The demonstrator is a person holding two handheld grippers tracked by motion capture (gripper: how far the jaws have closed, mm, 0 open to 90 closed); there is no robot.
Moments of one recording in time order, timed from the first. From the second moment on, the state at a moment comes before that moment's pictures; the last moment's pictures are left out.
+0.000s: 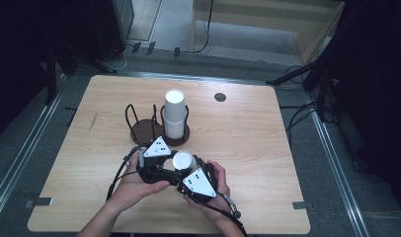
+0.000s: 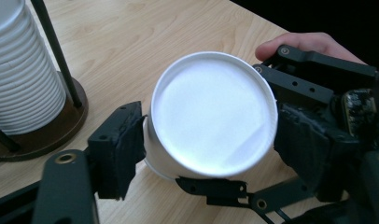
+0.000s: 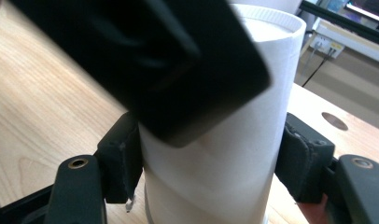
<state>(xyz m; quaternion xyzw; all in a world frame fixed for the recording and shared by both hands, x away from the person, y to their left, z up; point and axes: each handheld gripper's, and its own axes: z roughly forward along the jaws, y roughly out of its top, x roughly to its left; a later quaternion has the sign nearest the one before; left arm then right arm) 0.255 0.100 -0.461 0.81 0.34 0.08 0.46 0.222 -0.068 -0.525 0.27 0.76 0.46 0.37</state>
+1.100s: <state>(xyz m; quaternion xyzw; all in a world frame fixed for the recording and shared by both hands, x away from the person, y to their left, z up) 0.259 0.117 -0.452 0.81 0.35 0.06 0.46 0.221 -0.066 -0.534 0.23 0.76 0.44 0.42</state>
